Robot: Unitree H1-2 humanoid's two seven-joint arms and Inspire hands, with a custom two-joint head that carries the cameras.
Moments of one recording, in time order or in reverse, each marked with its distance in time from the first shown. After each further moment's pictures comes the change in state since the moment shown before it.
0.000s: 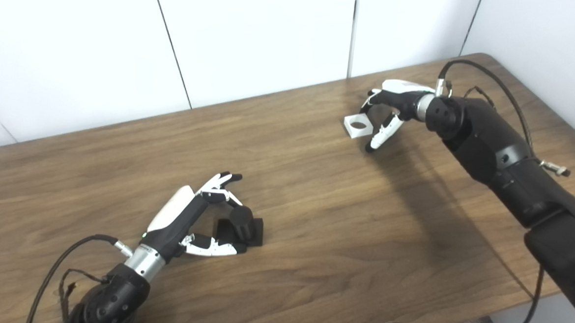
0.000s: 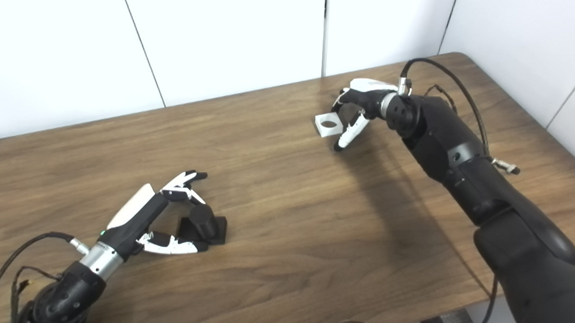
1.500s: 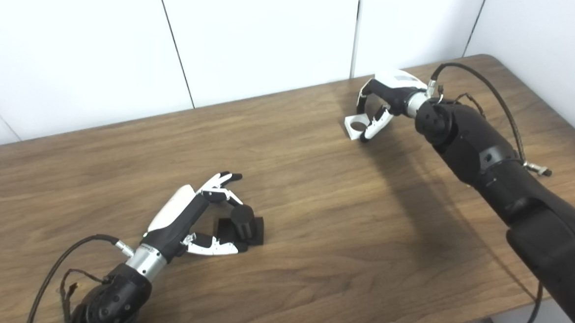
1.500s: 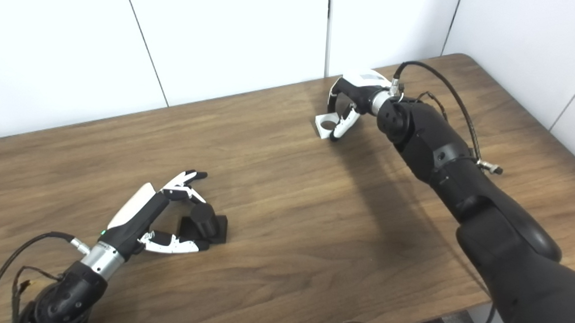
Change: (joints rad) left arm 0.014 0.001 0.001 -0.033 0.018 0.043 0.001; right arm -0.032 0.057 0.012 0.135 -0.004 -0.131 -0.241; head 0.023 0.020
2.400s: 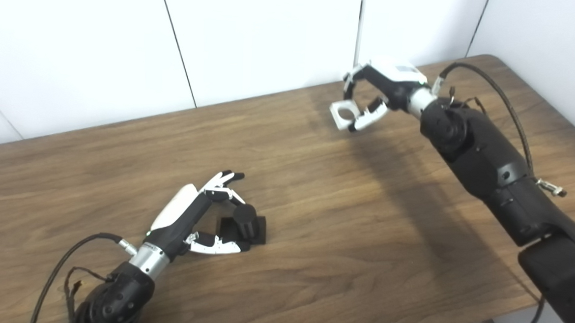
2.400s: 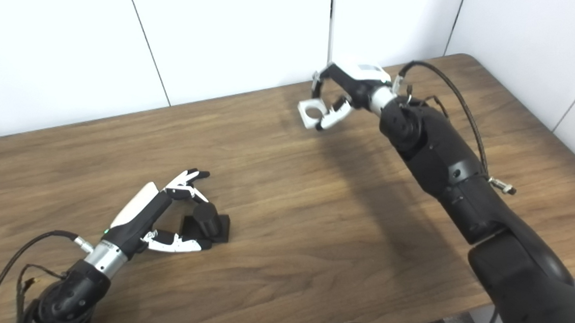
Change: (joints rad) left arm -0.007 -0.013 -0.004 0.019 0.005 -0.002 0.006; right arm 0.105 -0.005 -0.115 -0.370 0.061 -0.018 0.010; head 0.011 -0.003
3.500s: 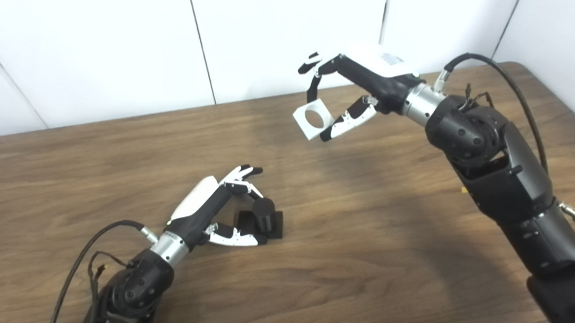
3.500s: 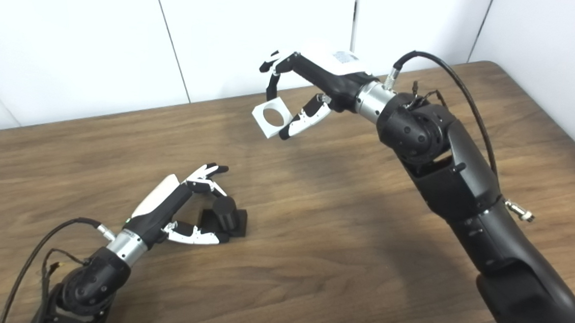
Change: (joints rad) left arm -0.011 -0.020 -0.004 -0.010 0.023 0.048 0.000; right arm 0.042 0.048 -0.024 -0.428 0.107 0.001 0.228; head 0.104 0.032
